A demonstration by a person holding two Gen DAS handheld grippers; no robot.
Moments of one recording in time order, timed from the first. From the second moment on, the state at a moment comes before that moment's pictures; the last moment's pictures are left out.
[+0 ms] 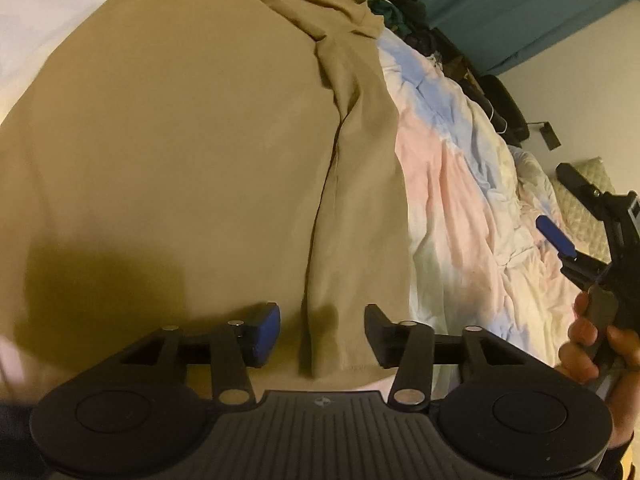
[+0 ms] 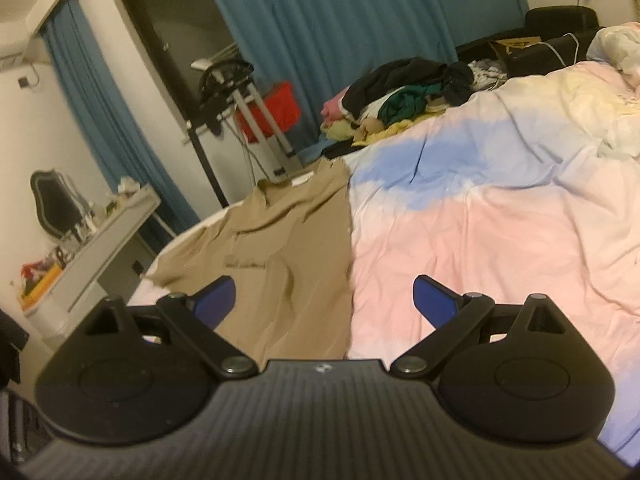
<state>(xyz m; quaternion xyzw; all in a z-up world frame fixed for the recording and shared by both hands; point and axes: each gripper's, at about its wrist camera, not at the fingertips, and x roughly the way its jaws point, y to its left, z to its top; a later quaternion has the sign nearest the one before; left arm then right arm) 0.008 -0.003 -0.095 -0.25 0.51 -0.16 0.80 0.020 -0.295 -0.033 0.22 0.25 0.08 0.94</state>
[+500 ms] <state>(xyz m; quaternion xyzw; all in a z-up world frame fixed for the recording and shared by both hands) 0.241 0.007 -0.106 -0.32 0.38 -0.06 0.87 0.055 -0.273 -0.061 0.20 0.29 0.05 0.93</state>
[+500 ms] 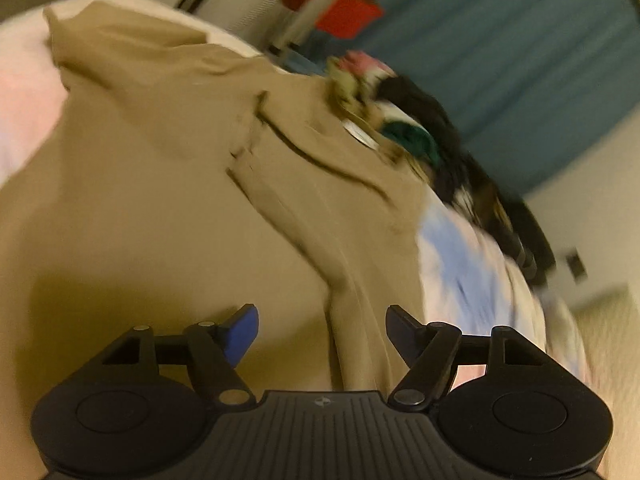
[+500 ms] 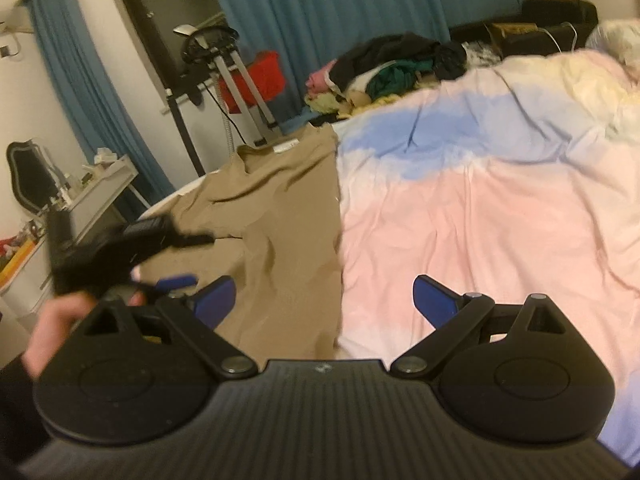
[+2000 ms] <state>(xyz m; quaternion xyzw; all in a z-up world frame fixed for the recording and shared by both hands) 0.012 -0.030 -0.128 -0.25 0.52 -0.19 0.79 0.029 -0.253 -0.147 0.32 0.49 0.13 0.80</state>
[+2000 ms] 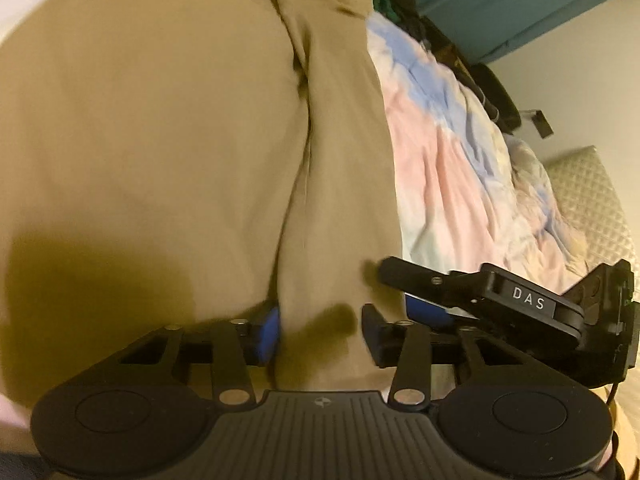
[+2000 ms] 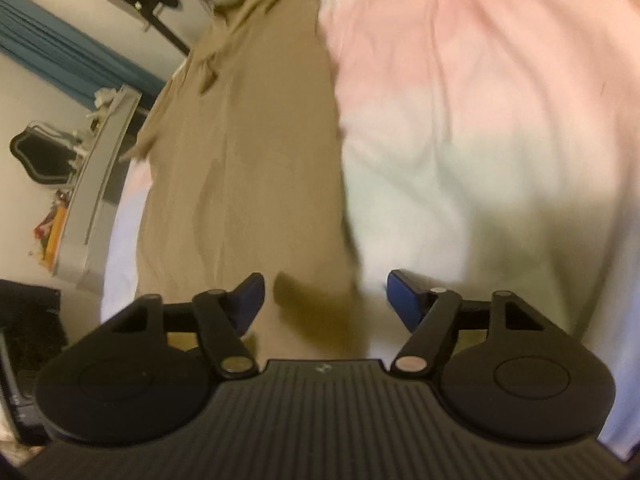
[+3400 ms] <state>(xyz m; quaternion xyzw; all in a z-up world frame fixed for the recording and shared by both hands) -0.057 -0.018 0.020 -0.03 0.25 -0.08 0.96 0.028 -0.192 -0.007 0.07 0.24 0.12 0.96</state>
